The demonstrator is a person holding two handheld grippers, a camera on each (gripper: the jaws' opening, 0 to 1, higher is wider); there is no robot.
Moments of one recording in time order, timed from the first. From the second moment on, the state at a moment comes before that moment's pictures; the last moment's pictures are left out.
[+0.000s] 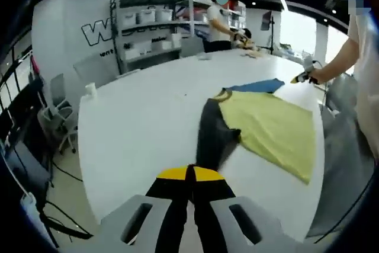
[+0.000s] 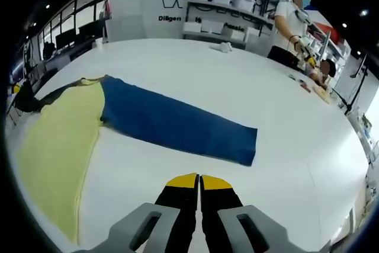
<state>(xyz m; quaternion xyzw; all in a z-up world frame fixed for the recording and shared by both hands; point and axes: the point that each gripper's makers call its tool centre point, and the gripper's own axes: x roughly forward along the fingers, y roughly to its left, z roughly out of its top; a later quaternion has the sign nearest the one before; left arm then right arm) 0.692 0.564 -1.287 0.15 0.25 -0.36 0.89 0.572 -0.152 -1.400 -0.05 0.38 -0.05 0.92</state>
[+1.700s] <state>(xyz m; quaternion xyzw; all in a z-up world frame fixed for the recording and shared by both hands) 0.585 0.514 -1.389 0.17 0.30 -0.47 0.81 0.561 -0.144 -1.410 -0.06 0.40 -0.04 0.92</state>
